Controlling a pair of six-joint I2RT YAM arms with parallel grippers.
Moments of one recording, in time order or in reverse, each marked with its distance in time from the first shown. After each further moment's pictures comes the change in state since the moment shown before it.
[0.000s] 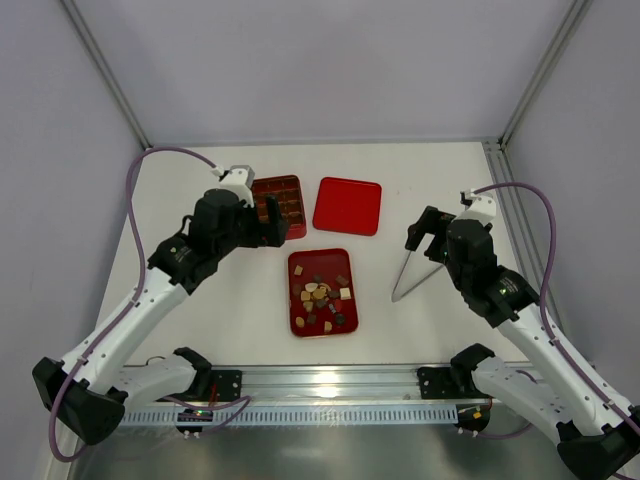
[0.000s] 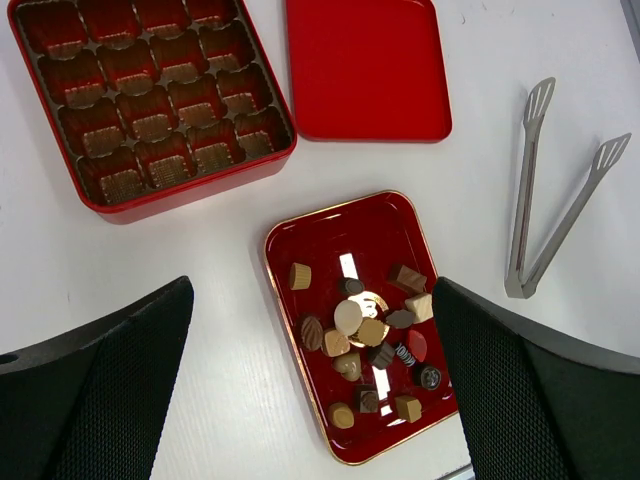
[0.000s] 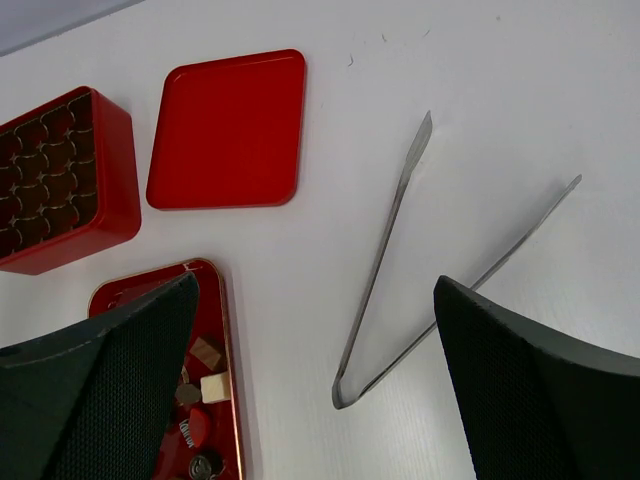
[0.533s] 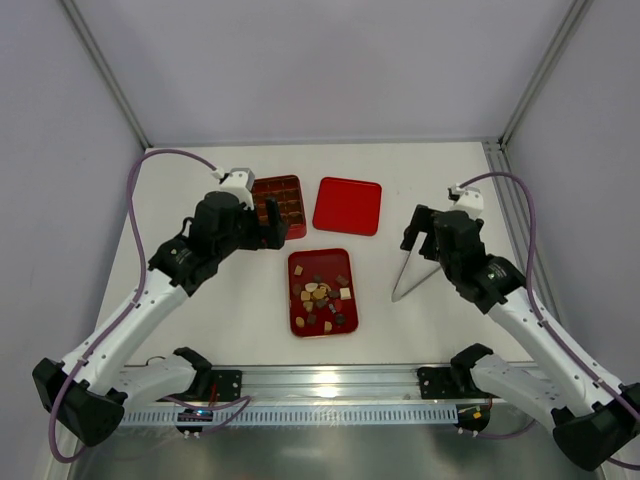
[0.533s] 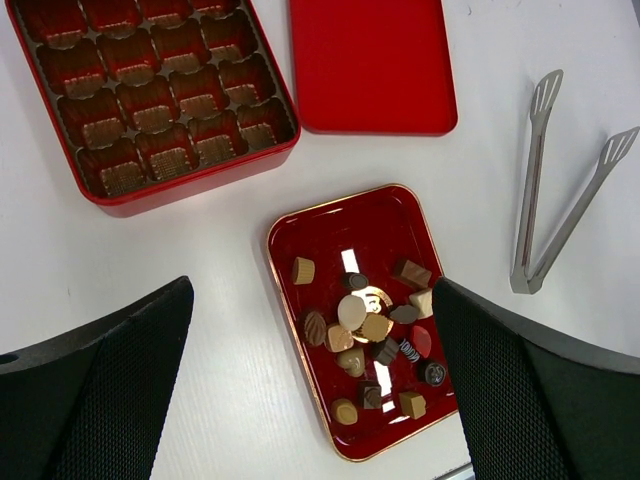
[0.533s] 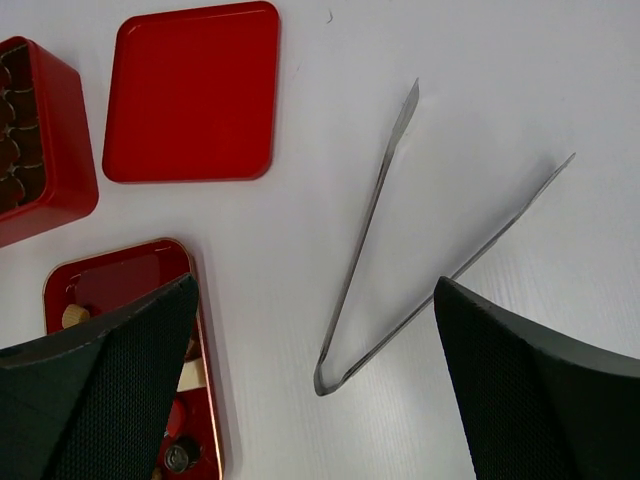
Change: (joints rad) left arm 0.000 -0.010 -0.021 0.003 -0.001 0.000; right arm -0.002 0.083 0.025 -0.042 -0.002 -0.008
